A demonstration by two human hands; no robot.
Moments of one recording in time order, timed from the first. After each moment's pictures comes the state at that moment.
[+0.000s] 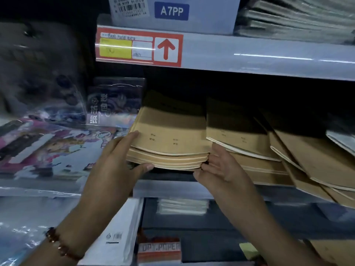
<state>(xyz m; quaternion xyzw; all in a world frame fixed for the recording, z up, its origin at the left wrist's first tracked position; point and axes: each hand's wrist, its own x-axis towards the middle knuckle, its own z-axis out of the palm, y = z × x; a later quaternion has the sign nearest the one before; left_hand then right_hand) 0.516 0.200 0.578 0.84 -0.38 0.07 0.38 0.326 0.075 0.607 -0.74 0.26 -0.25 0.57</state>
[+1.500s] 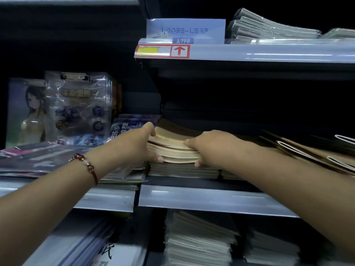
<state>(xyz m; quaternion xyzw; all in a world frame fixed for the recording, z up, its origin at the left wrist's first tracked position) 0.549 0.173 0.594 0.85 -0.46 0.13 0.19 0.398 0.041 0.618 -0.95 0.23 -0.03 -0.23</state>
